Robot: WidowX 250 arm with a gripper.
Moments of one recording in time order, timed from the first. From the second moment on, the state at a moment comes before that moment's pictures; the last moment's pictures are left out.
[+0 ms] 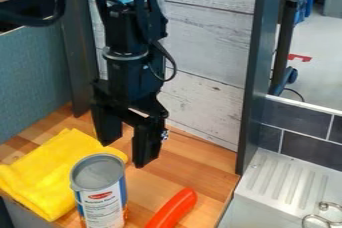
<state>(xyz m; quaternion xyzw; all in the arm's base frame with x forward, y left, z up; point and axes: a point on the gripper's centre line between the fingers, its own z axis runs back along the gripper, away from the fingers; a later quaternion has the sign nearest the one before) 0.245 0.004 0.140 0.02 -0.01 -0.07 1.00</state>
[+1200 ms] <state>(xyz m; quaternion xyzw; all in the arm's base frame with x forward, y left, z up) 0.289 -0.016 0.061 0.01 0.05 -0.11 0.99</state>
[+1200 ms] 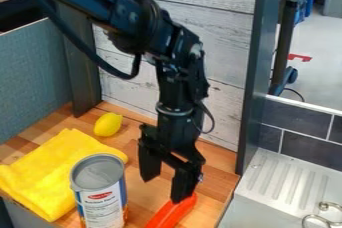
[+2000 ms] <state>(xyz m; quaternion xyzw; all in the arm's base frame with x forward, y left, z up) 0.295 -0.015 0.009 0.02 0.07 -0.10 0.99</state>
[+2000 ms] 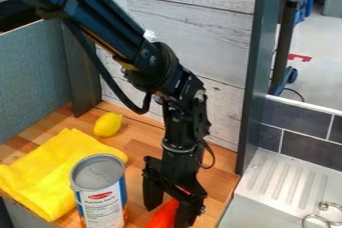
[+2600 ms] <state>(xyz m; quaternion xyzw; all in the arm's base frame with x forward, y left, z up) 0.294 -0.019 0.001 0.01 0.07 -0.09 0.99</state>
